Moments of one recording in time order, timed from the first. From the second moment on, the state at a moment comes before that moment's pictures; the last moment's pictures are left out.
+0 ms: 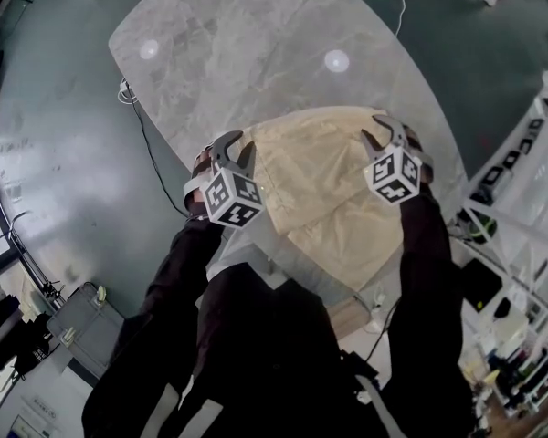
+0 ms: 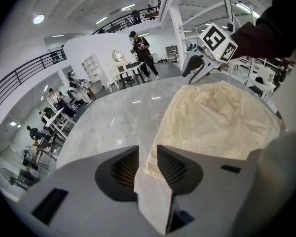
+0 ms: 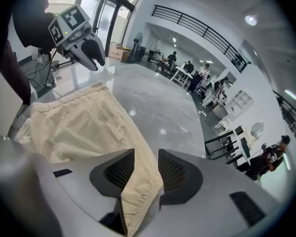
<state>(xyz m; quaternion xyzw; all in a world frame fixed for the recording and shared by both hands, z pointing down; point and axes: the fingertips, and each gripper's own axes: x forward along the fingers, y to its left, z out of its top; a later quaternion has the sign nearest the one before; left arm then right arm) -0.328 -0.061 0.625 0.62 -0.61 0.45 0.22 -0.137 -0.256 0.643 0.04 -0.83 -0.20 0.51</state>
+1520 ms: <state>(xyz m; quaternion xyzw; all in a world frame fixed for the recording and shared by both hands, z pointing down) -0.336 -0.064 0.718 0.63 -0.51 0.50 0.30 -0.125 -0.300 0.725 -0.11 -0.74 -0.21 0.63</state>
